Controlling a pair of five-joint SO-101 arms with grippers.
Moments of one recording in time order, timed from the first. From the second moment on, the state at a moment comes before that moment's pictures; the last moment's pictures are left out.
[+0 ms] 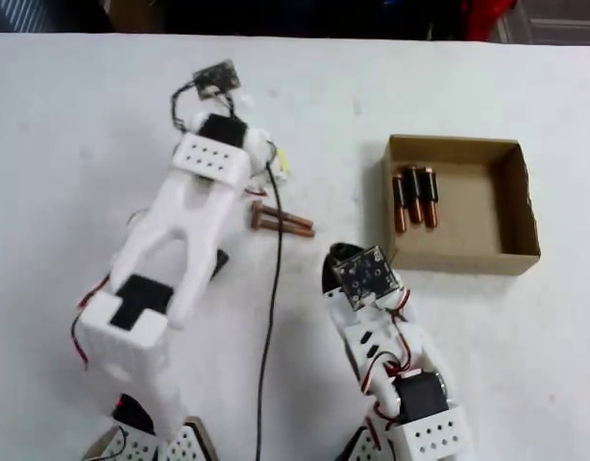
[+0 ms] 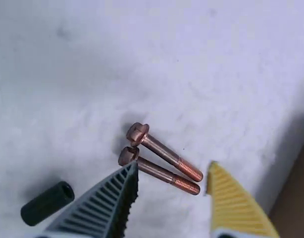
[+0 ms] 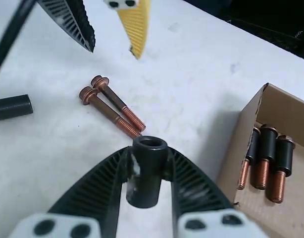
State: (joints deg) left arm 13.4 22.1 -13.6 74.9 43.6; right arm -20.0 -101.8 96.4 40.4 17.3
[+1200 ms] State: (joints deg) left arm 13.4 35.6 -16.0 68.7 62.7; right arm -20.0 -101.8 96.4 40.4 17.3
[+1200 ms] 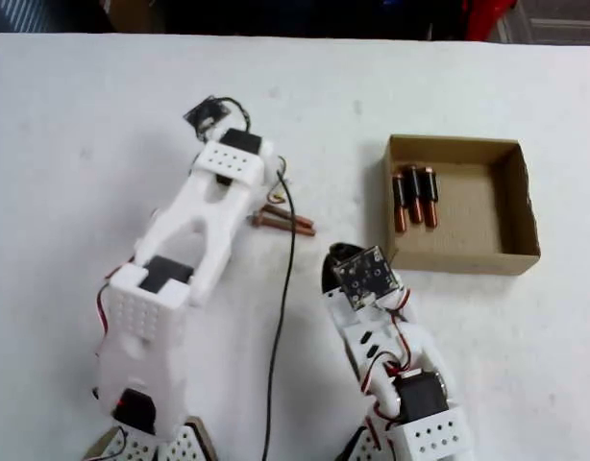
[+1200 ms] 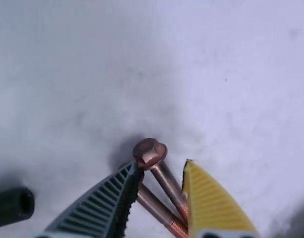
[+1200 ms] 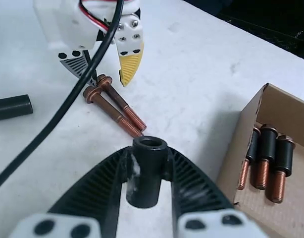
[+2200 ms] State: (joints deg) left arm 18.7 36.4 -21.9 70.6 64.7; right arm -20.0 -101.8 96.4 40.4 17.3
